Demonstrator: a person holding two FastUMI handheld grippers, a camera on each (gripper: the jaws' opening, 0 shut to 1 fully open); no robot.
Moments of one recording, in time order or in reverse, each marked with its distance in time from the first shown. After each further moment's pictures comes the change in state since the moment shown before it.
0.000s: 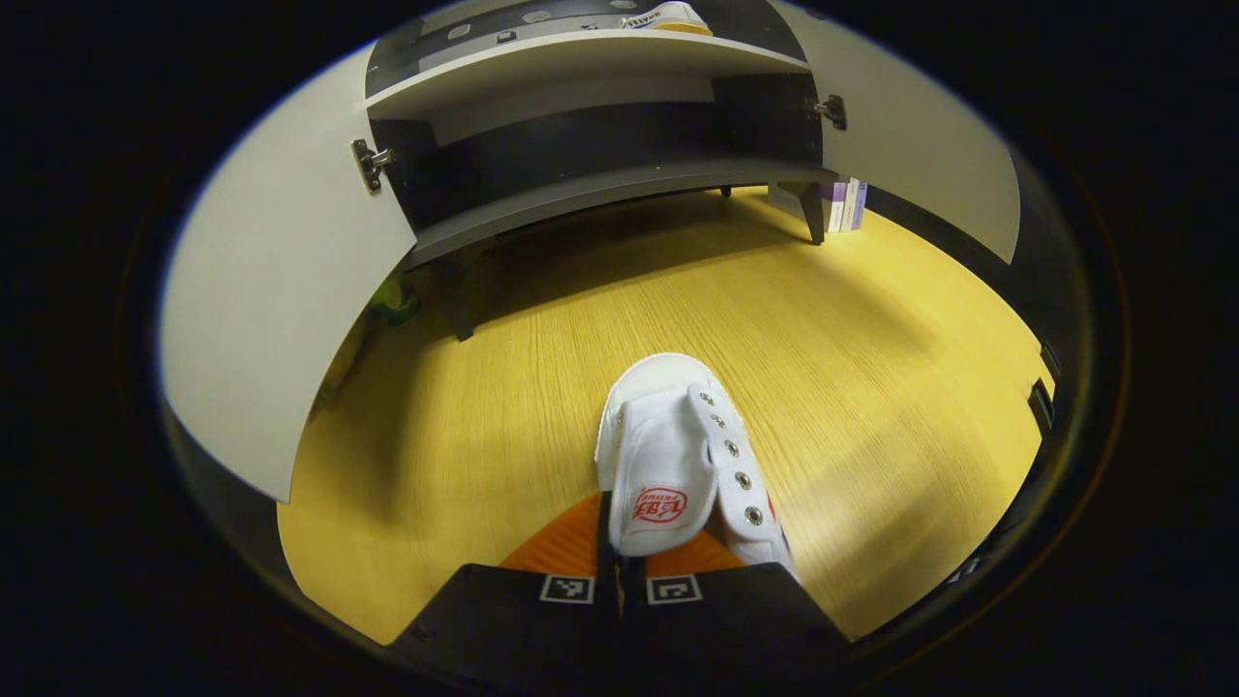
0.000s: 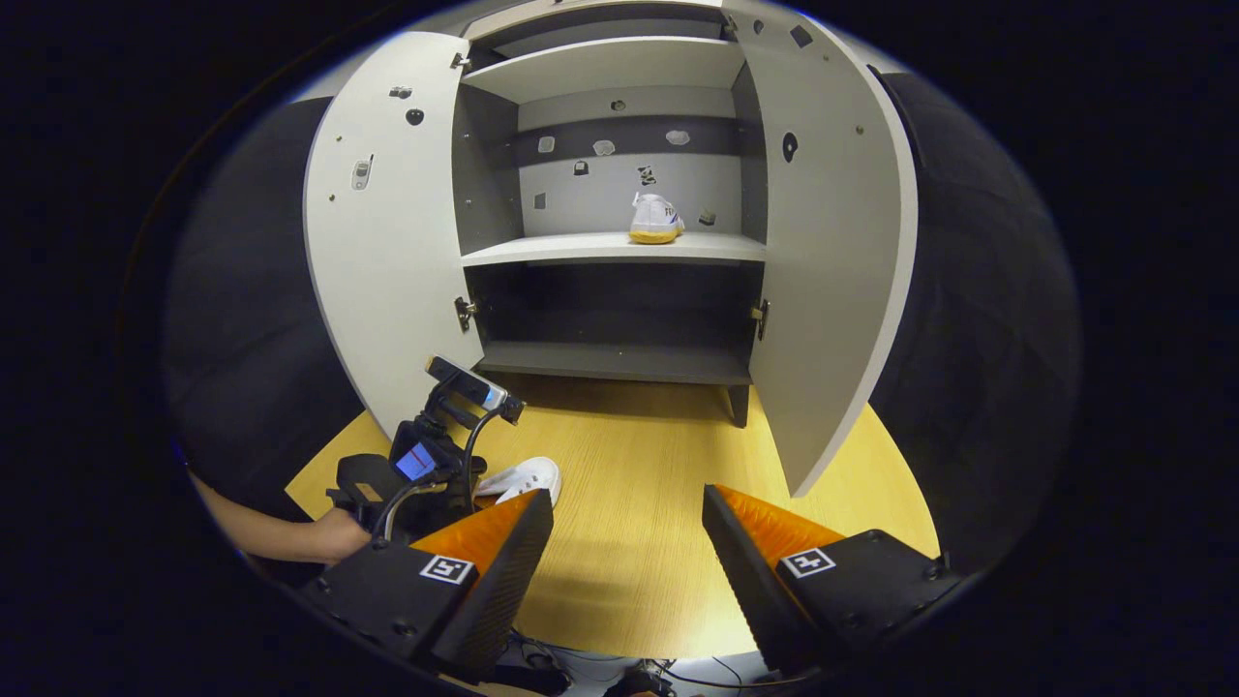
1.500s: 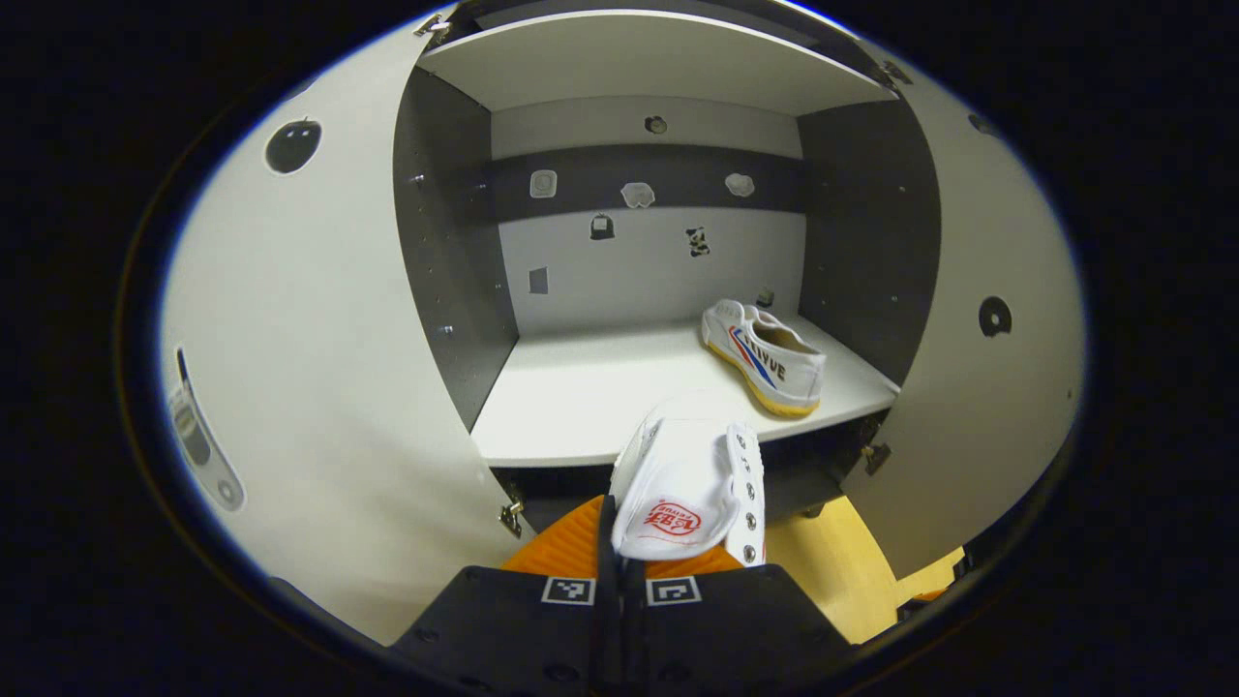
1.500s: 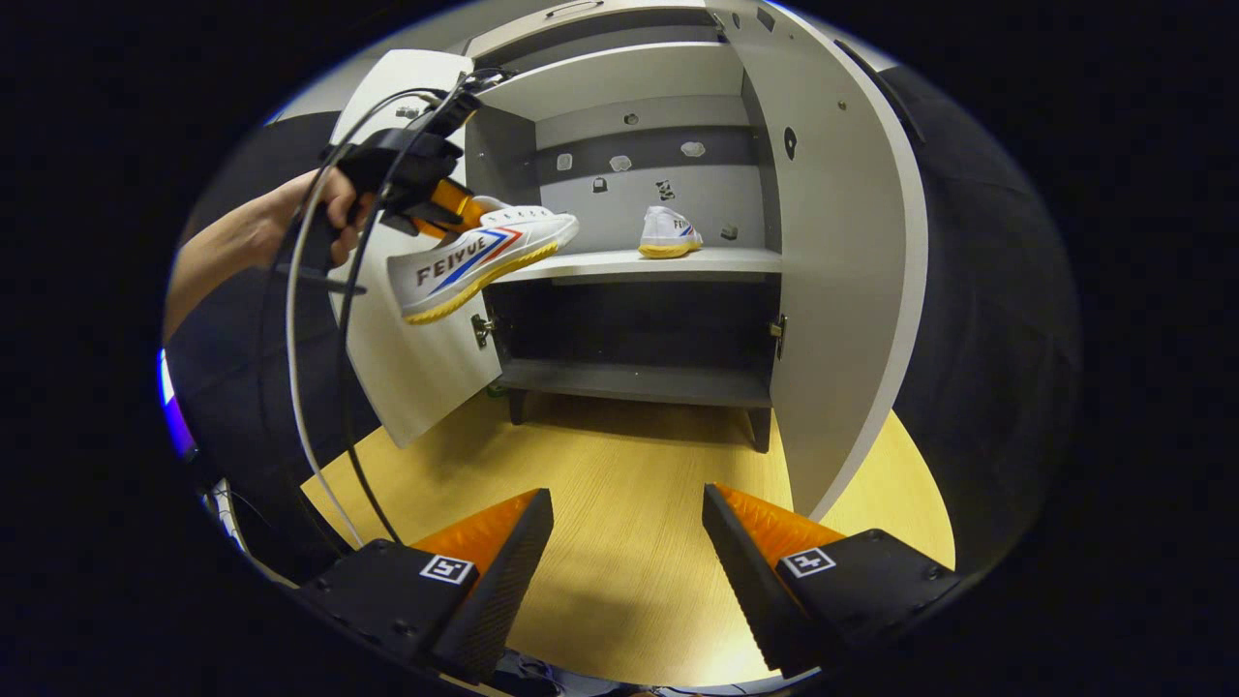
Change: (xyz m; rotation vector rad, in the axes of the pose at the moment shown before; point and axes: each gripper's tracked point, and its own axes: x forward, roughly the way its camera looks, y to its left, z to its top) left arm -0.169 0.094 0.356 -0.206 -0.318 0.119; right arm 0.018 -0.023 0.014 -0.027 -0.091 0.135
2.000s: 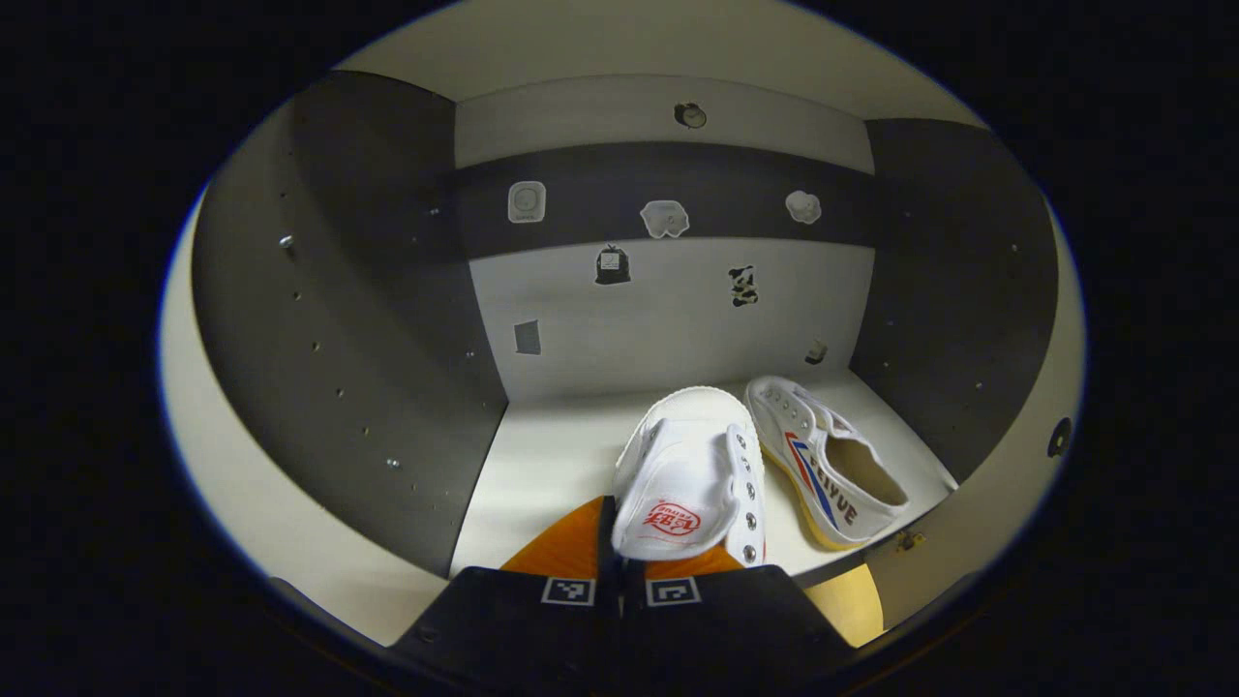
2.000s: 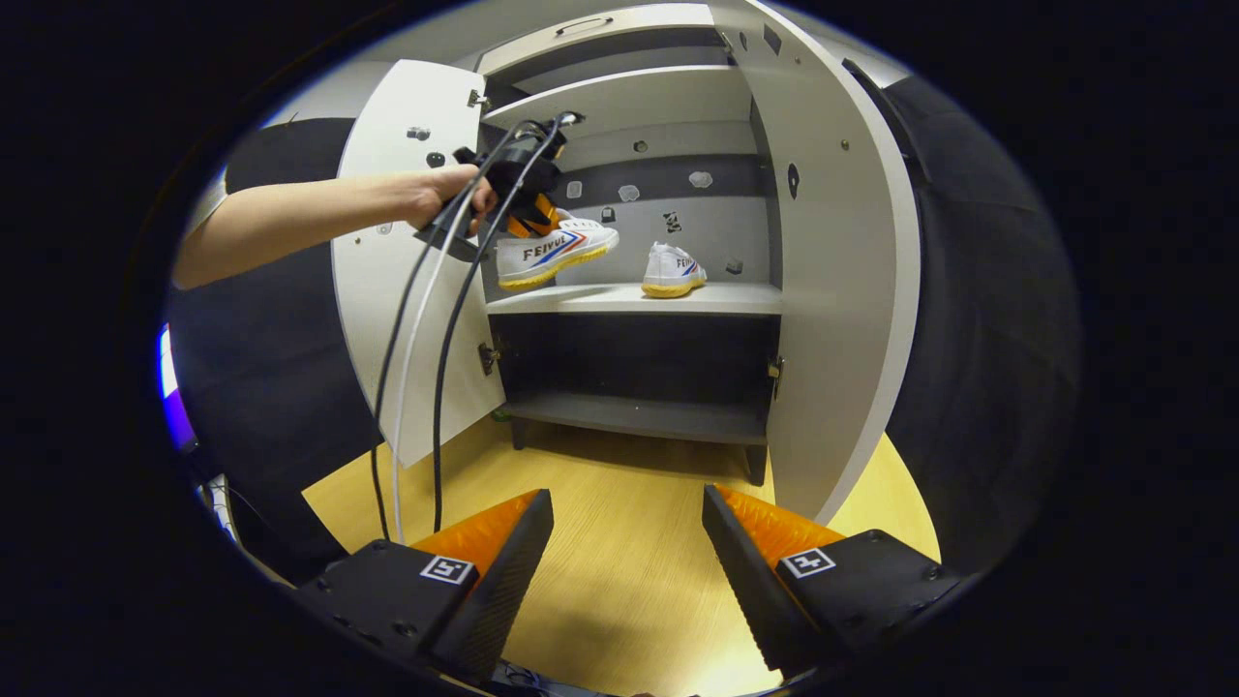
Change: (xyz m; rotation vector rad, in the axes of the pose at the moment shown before) left arm 0.120 0.012 0.097 0.027 0.034 0.037; right arm -0.002 -0.008 0.032 -0.019 -0.080 0.021
